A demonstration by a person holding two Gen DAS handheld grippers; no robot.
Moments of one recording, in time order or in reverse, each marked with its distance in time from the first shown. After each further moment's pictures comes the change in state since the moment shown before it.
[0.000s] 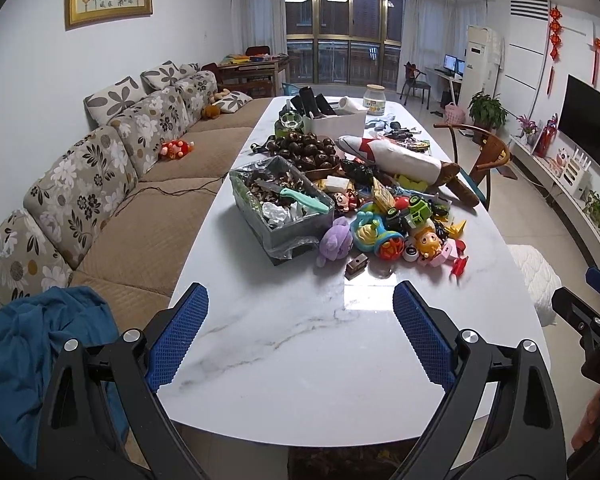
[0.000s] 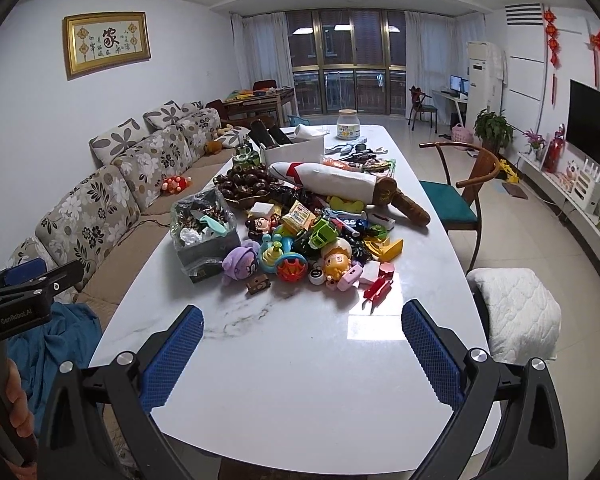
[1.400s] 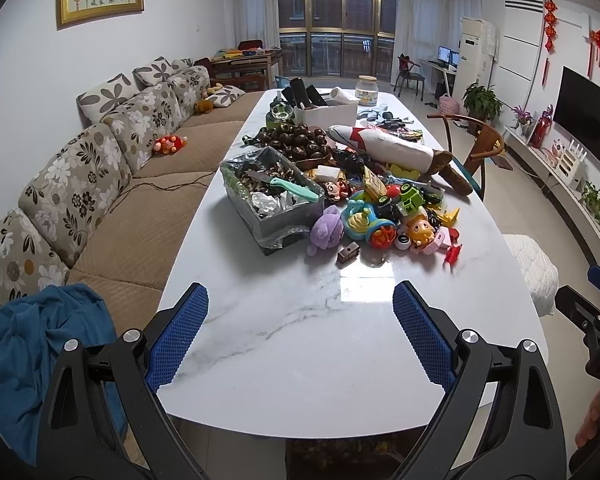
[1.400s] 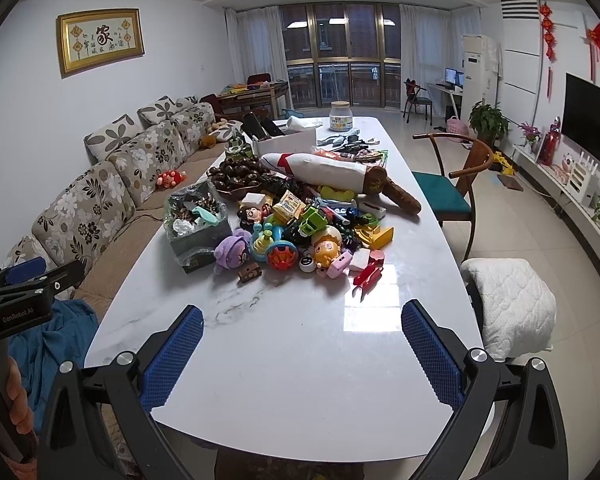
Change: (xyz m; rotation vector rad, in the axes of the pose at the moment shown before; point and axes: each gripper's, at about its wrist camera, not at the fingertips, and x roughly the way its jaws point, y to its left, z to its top) left arm 0.001 -0.006 -0.005 0.027 0.028 -0.032; right arm -0.008 -0.017 -0.010 0.016 0.025 -0.017
